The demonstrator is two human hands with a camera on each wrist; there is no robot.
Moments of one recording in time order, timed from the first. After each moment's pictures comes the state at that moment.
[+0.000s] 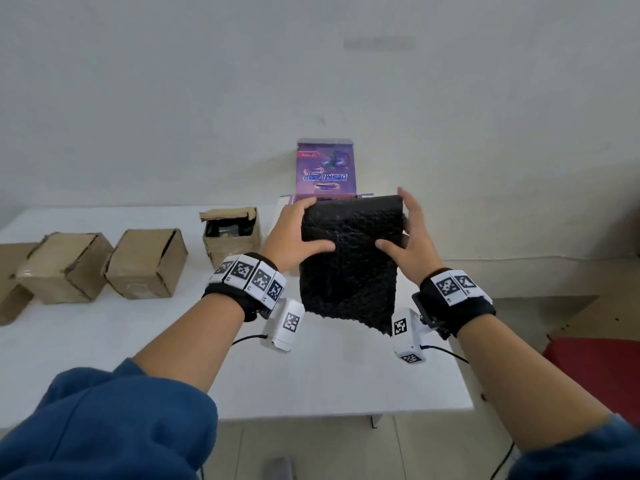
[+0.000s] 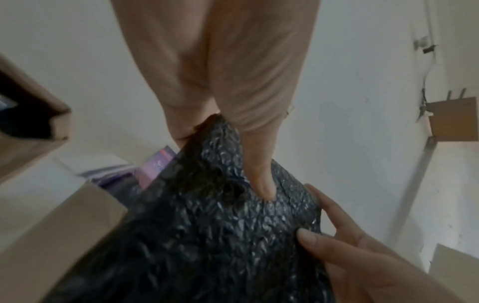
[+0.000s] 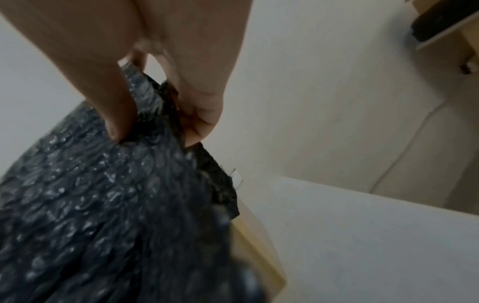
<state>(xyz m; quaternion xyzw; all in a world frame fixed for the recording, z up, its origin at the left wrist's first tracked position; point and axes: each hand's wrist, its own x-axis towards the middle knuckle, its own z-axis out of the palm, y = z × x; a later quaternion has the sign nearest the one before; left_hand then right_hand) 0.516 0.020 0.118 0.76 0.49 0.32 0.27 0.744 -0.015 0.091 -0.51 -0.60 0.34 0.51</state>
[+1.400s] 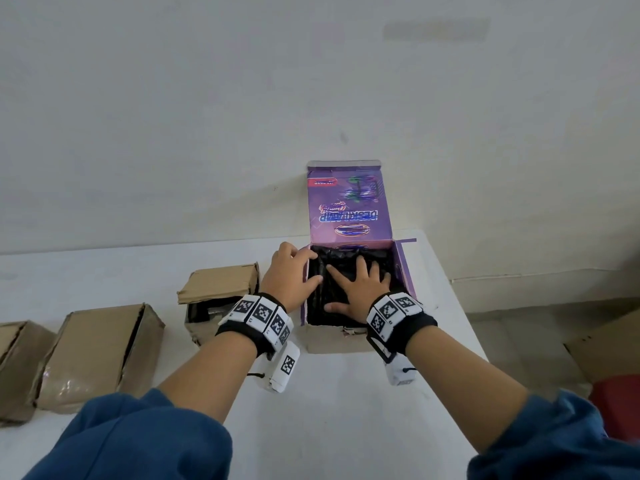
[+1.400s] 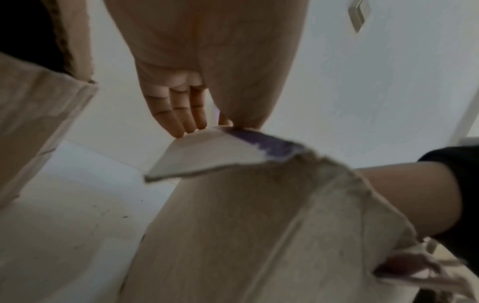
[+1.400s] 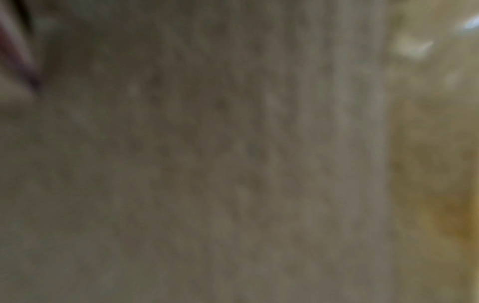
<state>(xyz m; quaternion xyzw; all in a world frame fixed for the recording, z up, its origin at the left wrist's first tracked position) 0.482 0.229 0.016 0.79 0.55 0.19 0.20 0.640 0.186 0.022 -0.70 -0.68 0.15 -0.14</state>
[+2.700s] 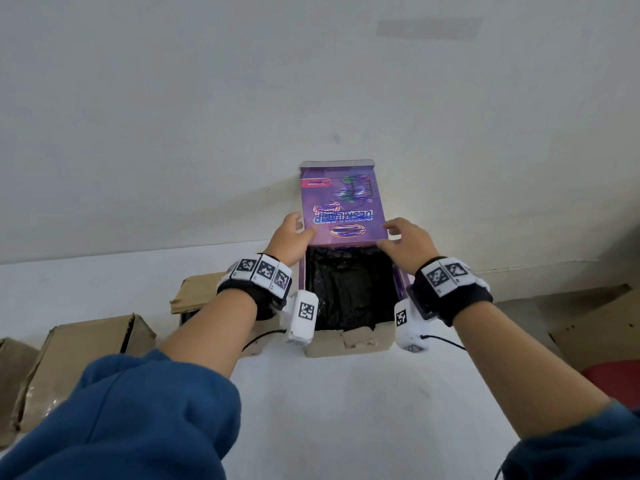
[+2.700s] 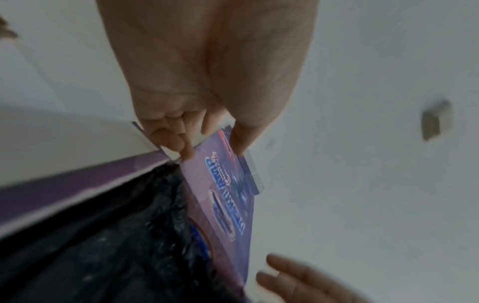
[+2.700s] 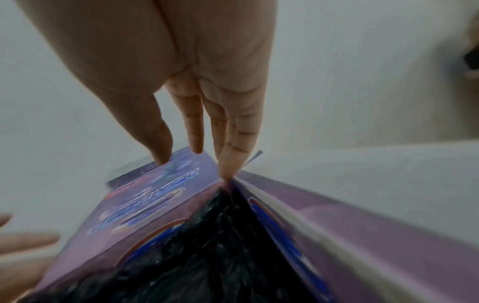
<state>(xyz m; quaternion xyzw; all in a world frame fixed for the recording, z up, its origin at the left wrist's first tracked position) 0.504 0.282 0.057 0.62 0.57 0.27 0.47 0.709 0.213 0.075 -0.77 -0.55 0.21 0.23</state>
